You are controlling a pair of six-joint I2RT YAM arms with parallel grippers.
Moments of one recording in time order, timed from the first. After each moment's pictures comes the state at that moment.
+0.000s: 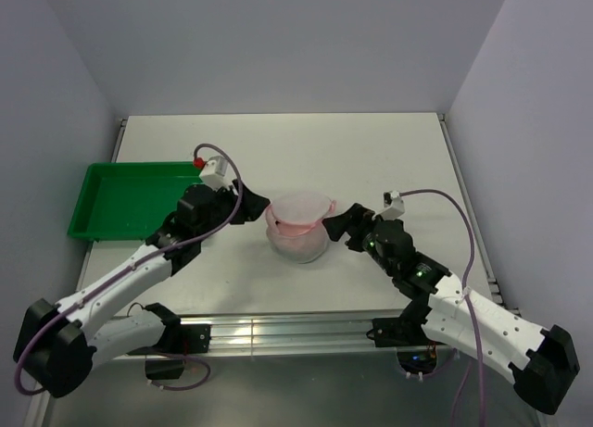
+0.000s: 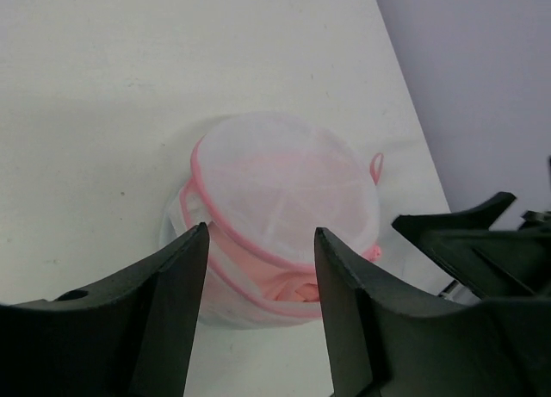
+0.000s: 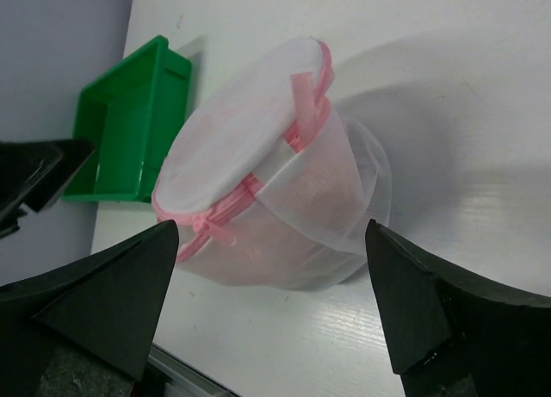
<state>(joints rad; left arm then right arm) -0.61 1.07 0.67 0.11 0.04 -0.68 0.74 0.68 0.40 -0.06 0.29 0.90</state>
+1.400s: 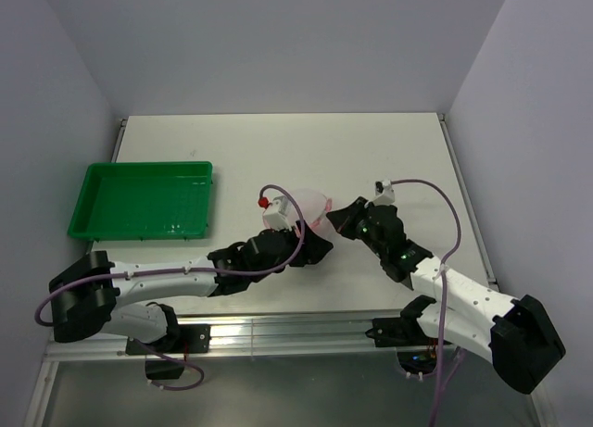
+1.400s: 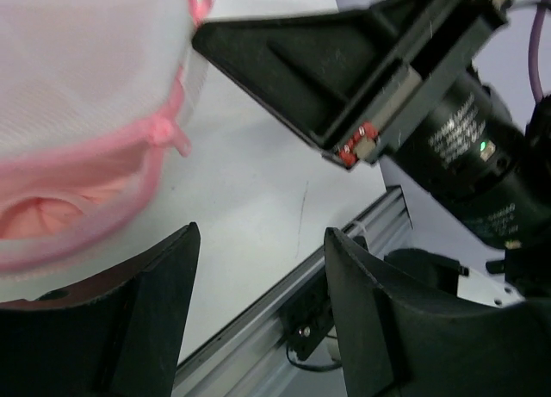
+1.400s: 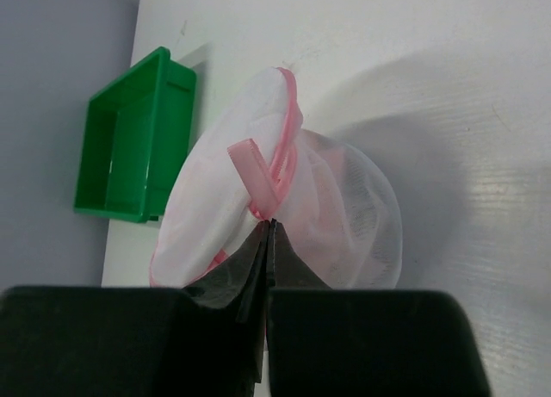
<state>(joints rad) -1.19 1.31 0.69 0.29 -0.30 -1.01 0.59 0.96 0.42 0.19 0.11 0.90</state>
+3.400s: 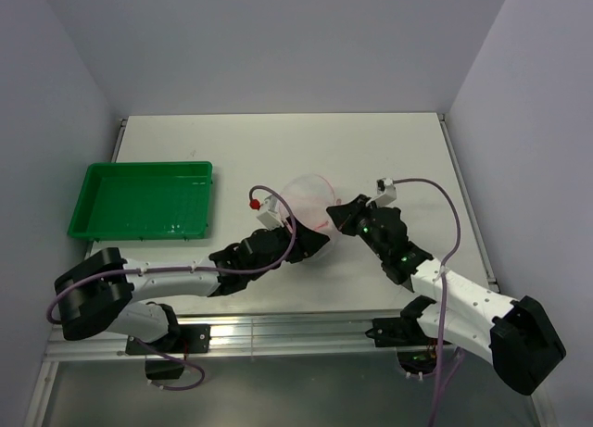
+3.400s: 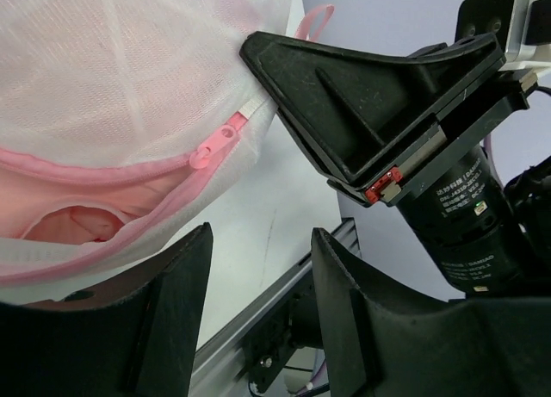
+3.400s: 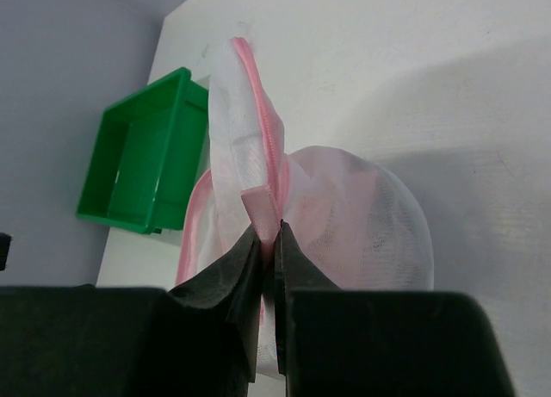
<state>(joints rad) -1.13 1.36 0.60 0.51 -0.29 -1.16 0.59 0.95 0.38 0.32 0.12 0.83</state>
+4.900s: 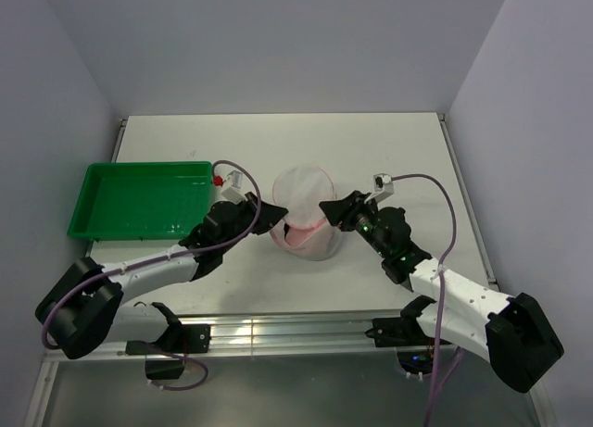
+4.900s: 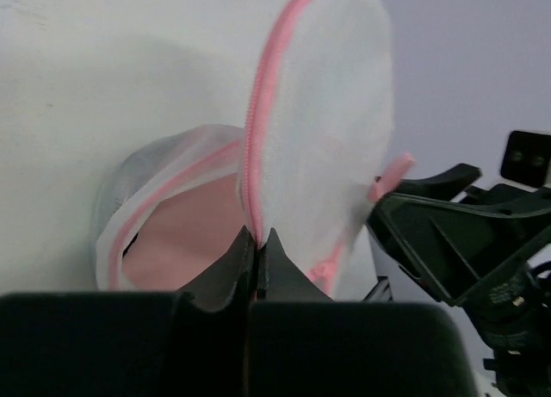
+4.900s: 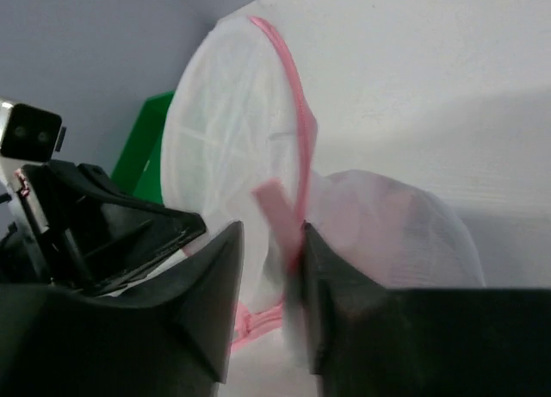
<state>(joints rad) -0.75 1.28 0.53 0.52 -0.05 -0.99 0.57 0.97 0.34 0.53 0.01 0.76</state>
